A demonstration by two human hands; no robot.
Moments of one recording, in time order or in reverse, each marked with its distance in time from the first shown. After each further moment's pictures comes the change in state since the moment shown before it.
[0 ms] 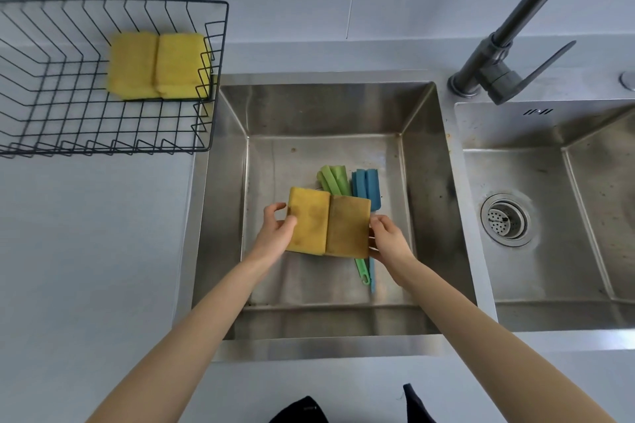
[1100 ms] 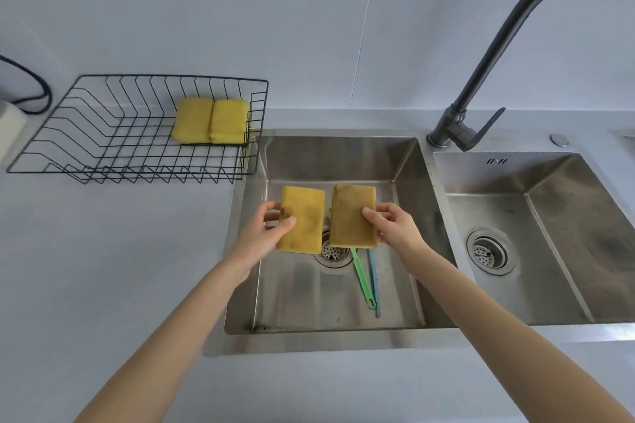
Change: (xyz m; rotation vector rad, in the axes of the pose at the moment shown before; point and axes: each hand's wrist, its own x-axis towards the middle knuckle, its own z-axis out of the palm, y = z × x) left_hand -0.069 0.023 -0.064 -0.006 0.060 0.387; right_hand -0.080 -0.051 -0.003 0.001 0.042 -0.433
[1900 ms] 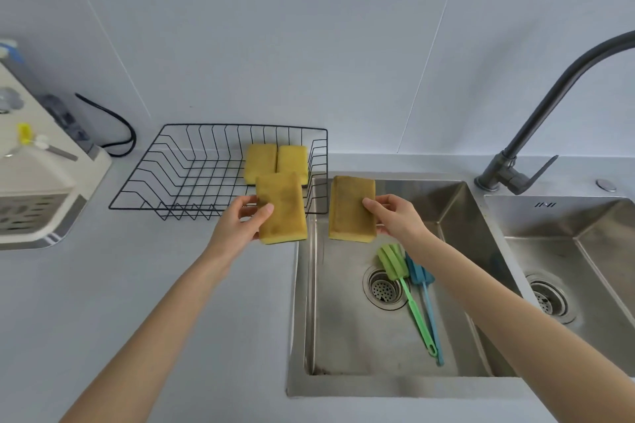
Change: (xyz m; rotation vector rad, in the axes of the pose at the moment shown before) left_hand -0.003 0.020 -0.152 -0.140 0.192 0.158; right_hand 0.001 -0.088 0.101 -0.024 -0.040 -0.191
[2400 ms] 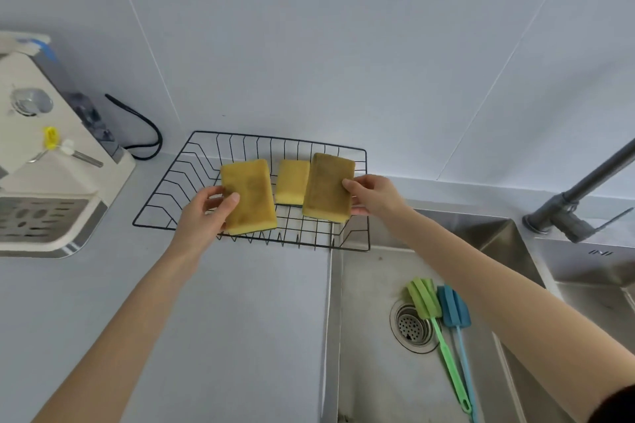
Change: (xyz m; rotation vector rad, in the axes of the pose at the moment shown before) left_hand 0.063 0.006 -0.090 -0.025 0.239 -0.011; right_hand 0.077 -0.076 0.093 -0.031 -0.142 -0.014
